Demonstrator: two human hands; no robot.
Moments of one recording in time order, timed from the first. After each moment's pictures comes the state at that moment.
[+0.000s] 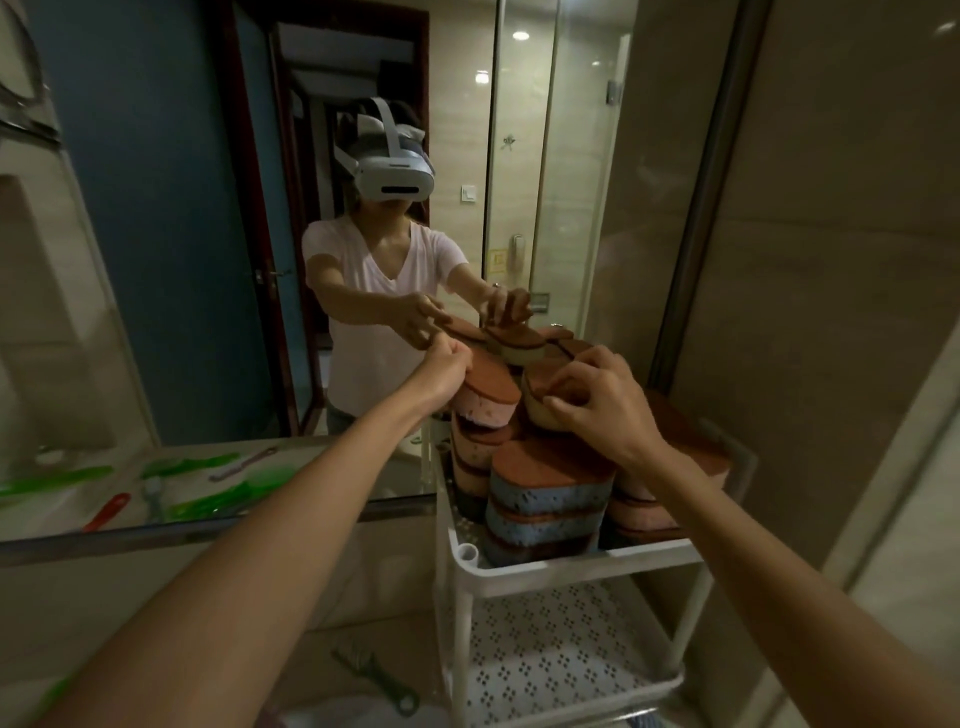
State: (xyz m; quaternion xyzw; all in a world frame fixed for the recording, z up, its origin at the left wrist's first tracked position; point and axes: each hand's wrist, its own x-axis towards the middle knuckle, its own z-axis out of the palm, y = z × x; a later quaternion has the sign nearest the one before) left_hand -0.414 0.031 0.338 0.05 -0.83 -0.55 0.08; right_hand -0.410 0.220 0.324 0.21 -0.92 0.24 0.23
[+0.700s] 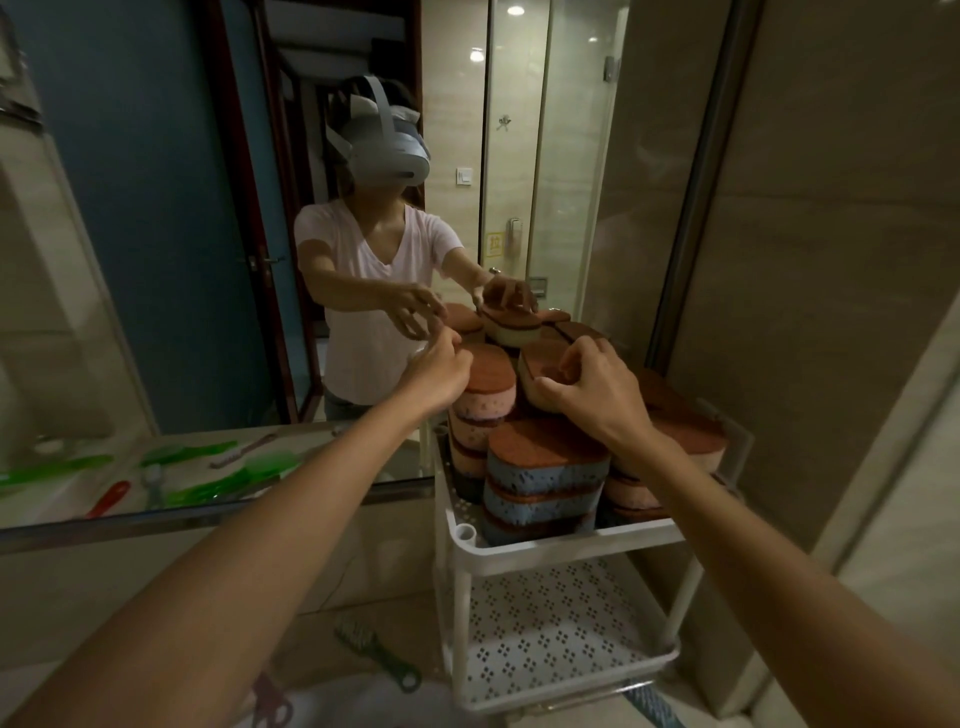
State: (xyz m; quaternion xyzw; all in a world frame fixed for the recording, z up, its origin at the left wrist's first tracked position) left_hand -0.417 0.031 0.322 0.05 -0.90 -0.42 0.10; right_hand -0.409 0.212 0.322 0.13 -0.93 0.29 0.18
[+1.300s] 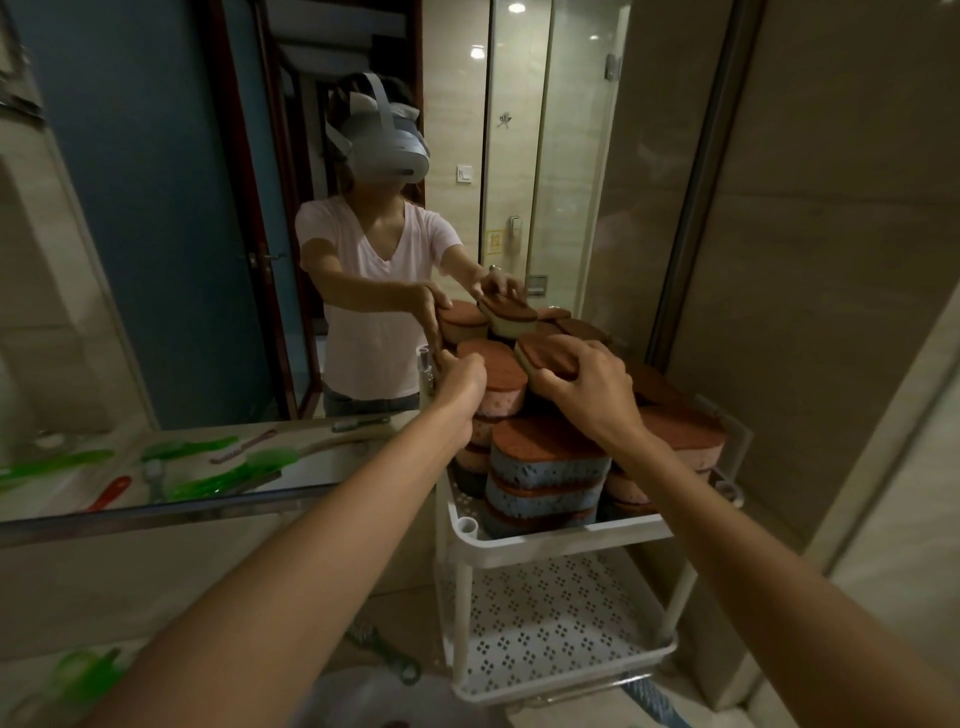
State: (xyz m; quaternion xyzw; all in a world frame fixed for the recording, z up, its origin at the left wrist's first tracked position) left_hand -0.419 0.063 0.301 0.15 -0.68 -0.71 0.08; right_hand -0.397 0.204 0.321 0.14 -0.91 0.33 0.20
